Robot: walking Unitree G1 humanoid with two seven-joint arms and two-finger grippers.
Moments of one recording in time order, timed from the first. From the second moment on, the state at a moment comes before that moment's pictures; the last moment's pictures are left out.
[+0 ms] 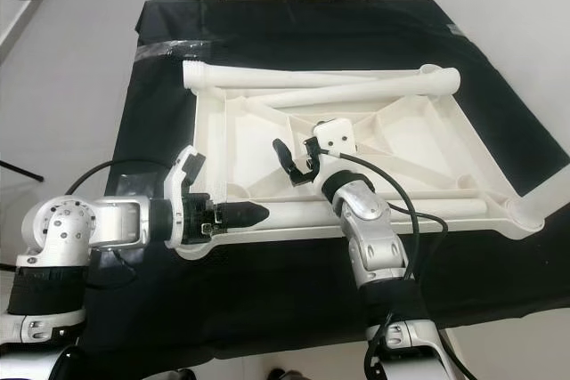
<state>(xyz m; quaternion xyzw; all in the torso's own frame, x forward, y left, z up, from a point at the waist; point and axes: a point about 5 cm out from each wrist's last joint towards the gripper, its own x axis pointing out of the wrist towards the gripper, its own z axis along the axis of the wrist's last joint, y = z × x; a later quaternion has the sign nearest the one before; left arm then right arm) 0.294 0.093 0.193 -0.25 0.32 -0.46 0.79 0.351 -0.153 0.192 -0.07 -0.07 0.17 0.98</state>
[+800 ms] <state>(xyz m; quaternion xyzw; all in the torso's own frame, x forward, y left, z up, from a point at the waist) 0.300 0.119 0.234 -0.27 0.23 -0.47 0.81 0.351 -0.181 0.257 0.08 -0.20 0.12 0.97</state>
